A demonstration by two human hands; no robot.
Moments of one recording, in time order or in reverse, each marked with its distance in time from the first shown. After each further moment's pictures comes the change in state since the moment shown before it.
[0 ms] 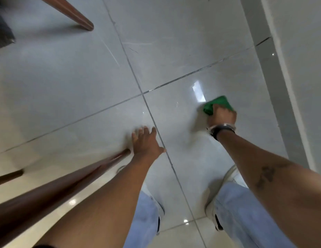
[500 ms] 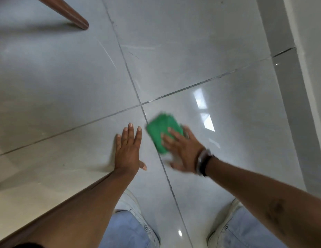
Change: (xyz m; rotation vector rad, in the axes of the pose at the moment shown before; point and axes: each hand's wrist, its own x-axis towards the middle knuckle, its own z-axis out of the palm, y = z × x) left_hand 0.082 -0.058 0.038 0.290 0.247 0.044; right_hand -0.009 -0.046 0.090 -0.308 0.036 -1.103
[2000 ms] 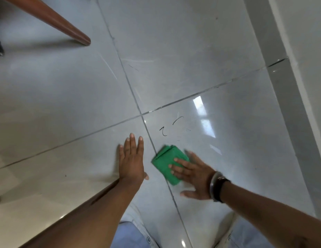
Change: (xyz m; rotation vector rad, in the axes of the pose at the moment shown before) left_hand -0.003 0.012 -0.012 0.031 -0.051 -0.037; right_hand -0.052 -0.006 0.000 -0.033 -0.102 -0.190
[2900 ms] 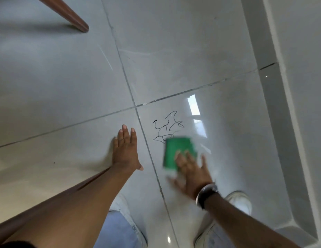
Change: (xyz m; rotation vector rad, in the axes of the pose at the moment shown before) left_hand -0.001 0.004 -0.013 -0.187 -0.093 -0.002; right_hand -0.027 -0.031 0.011 0.102 -0.003 0.597
